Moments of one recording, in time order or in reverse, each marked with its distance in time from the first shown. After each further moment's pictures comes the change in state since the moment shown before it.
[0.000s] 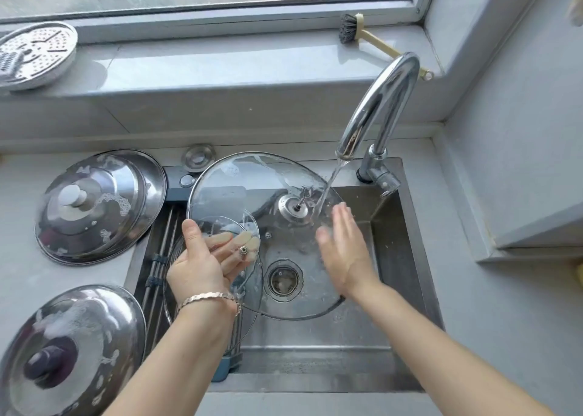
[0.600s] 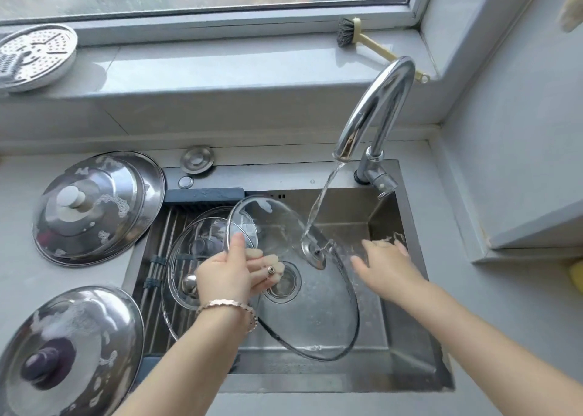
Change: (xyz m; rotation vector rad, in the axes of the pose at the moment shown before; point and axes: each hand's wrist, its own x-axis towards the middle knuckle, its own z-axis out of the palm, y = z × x) left_hand -0.011 -0.014 0.003 0.272 -0.144 -0.117; right_hand -0.006 0.042 -0.043 -0.544 -0.268 0.173
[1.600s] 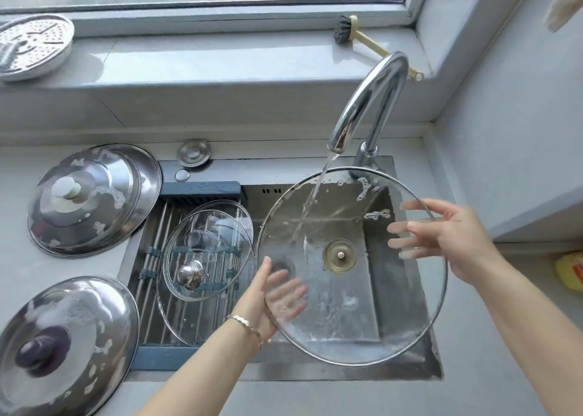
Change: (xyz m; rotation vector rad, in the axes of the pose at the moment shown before) left_hand 0.022 -0.076 -0.008 -0.156 -0.364 -0.556; right_hand -0.046 0.039 -0.071 1.318 0.172 0.078
